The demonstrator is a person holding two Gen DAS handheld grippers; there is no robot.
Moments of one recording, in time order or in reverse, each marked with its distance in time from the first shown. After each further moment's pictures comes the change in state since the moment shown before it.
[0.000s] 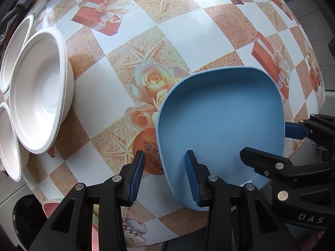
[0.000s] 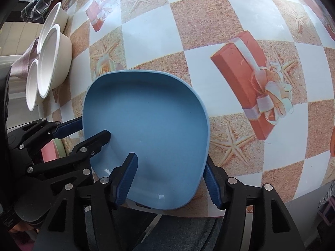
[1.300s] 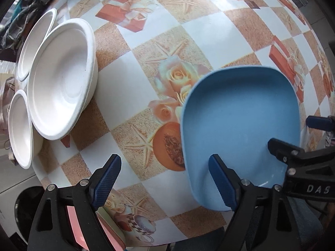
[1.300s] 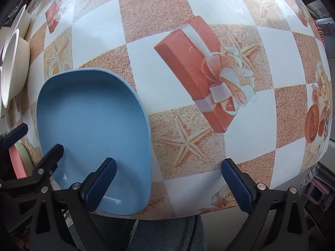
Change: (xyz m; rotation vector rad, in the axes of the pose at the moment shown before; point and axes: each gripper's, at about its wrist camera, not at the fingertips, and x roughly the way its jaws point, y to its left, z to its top) left arm 0.003 0.020 -0.027 -0.073 -0.025 0.105; right arm 0.036 0.029 0.020 0.052 0.028 -0.211
